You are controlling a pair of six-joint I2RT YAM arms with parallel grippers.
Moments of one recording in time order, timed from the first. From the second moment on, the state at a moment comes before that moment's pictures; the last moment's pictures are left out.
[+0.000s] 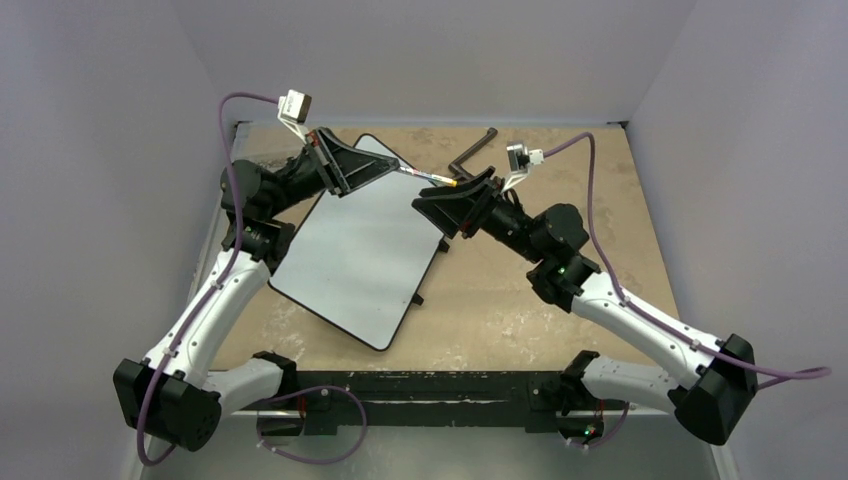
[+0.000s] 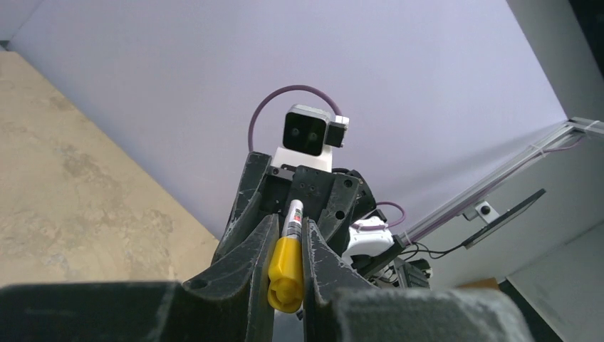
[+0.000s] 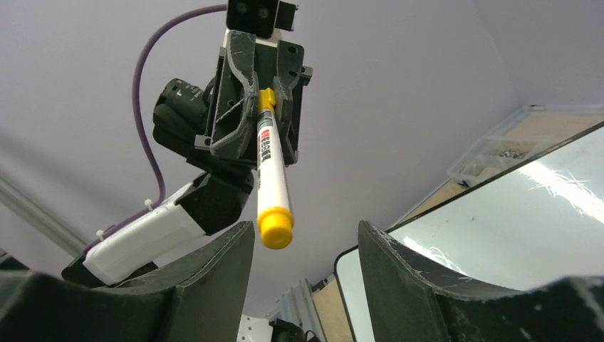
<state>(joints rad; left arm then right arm) -0.32 1.11 1.06 0.50 0.80 -1.26 0.76 1.07 0.87 0.57 -0.26 0.80</state>
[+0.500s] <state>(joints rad) -0.32 1.15 1.00 0.72 0.77 -1.37 0.76 1.17 0.95 0.72 -0.33 0.85</state>
